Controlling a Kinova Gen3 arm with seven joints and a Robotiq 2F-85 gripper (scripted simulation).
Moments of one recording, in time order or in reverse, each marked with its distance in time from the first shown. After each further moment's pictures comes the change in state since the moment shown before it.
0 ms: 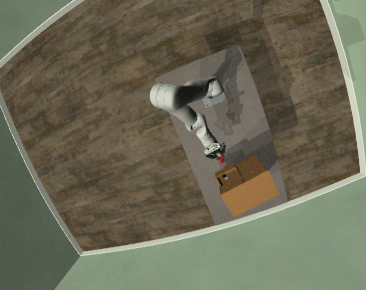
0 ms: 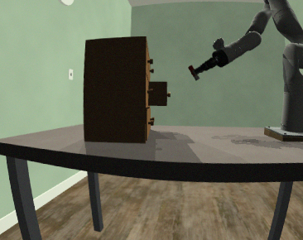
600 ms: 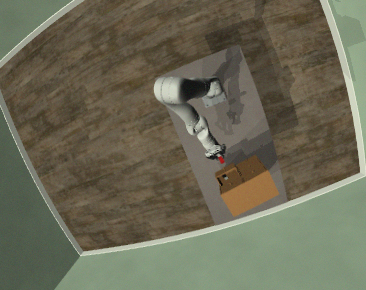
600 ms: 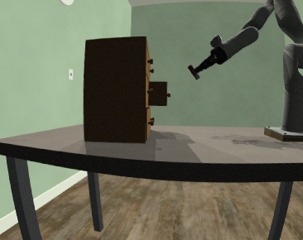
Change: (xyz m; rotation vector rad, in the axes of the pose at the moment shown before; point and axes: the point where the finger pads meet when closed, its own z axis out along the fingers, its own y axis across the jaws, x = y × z) arm 0.003 0.001 -0.002 -0.007 -0.082 0.011
